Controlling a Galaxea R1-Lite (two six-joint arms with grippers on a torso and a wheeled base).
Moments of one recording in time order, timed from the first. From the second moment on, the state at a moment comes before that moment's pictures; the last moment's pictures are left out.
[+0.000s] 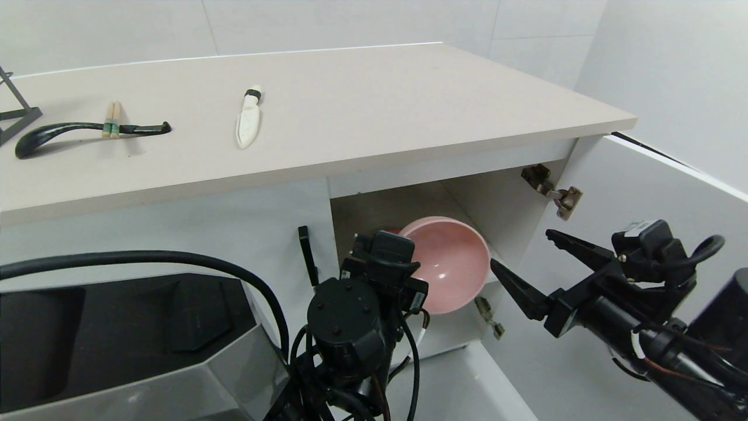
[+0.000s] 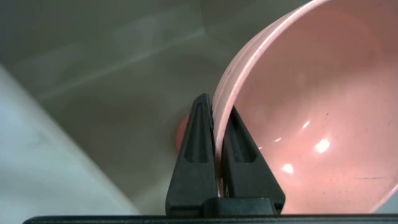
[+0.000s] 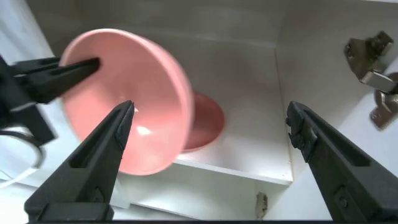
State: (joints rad) left arm -0.98 2.19 -0.76 -1.57 0.69 0.27; right arm 0.59 1.70 -0.14 -1.57 -0.10 -0.09
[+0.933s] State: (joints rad) left arm -1.00 2.21 -0.88 -1.57 0.67 0.22; right arm 0.48 1.87 -0.27 -1.57 -0.10 0.00
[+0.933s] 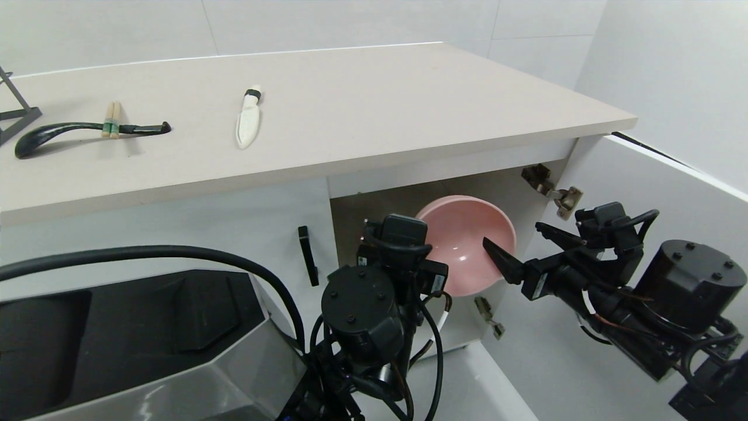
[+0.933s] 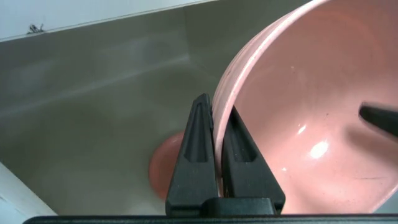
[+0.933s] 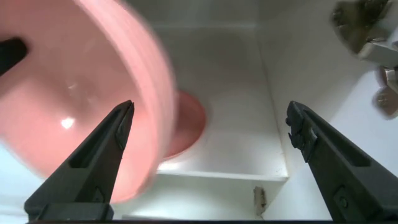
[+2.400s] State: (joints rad) left arm -1.02 1.93 -0.49 -1.57 0.13 0.20; right arm 0.49 1.87 -0.26 -1.57 -0.10 0.00
